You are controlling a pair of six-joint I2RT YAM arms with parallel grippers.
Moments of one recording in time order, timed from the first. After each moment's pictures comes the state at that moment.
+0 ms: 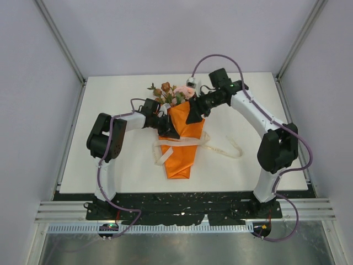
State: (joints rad) left arm -0.38 2.08 1.27 -0.18 0.77 -0.60; right arm 0.47 1.82 1.67 -0.85 -0.84 -0.32
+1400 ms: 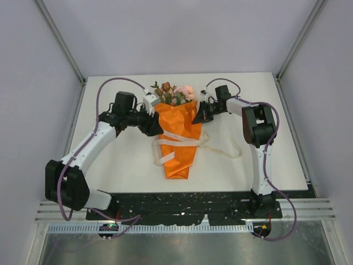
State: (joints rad) left arm -0.32 1.42 1.17 -0.44 0.69 0.11; right arm 0.22 2.32 1.63 -0.37 -0.90 0.14
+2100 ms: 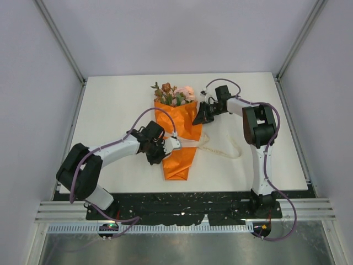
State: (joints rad) left arm -0.64 1.54 0.88 -0.55 0.31 0.56; right arm 0.22 2.30 1.61 -0.39 -0.89 0.14
